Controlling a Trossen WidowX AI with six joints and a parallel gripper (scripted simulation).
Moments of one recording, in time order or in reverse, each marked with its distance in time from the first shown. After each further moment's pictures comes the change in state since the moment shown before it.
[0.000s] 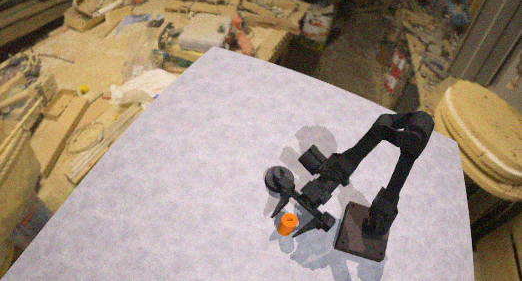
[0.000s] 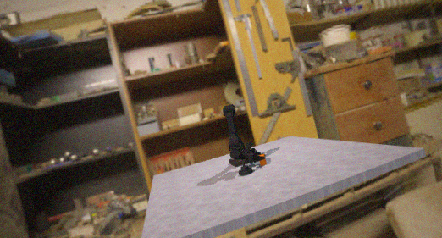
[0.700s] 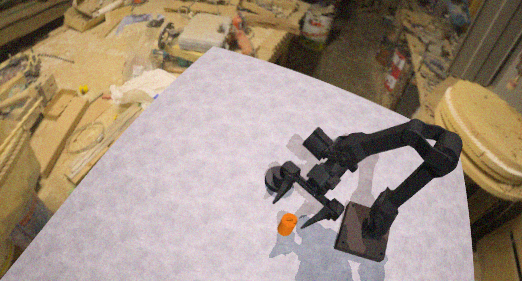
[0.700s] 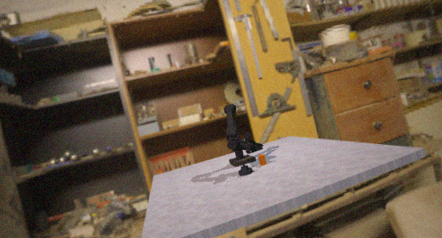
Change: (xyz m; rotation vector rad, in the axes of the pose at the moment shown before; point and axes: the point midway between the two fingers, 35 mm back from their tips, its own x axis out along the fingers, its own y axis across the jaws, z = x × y) arm -0.018 -0.002 0.062 0.004 0.002 0.001
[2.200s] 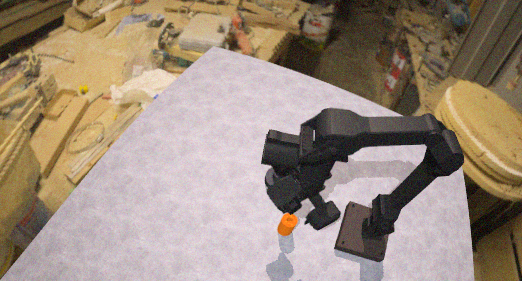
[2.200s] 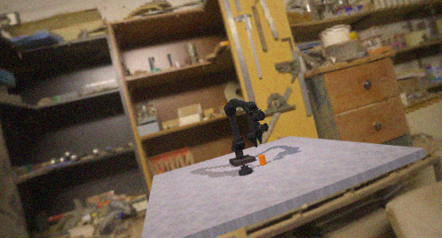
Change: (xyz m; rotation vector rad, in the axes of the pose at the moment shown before) arm -0.001 0.003 0.042 0.236 1.257 -0.173
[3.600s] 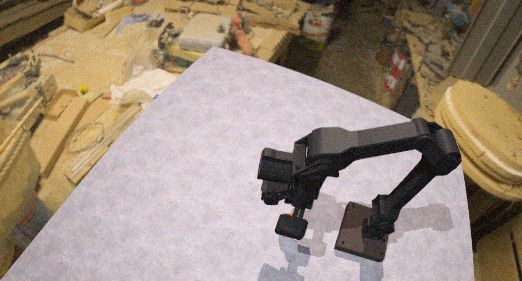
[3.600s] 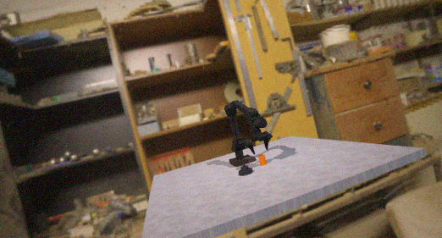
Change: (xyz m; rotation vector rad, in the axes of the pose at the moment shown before) arm 0.045 -0.002 0.002 0.790 -0.007 -0.003
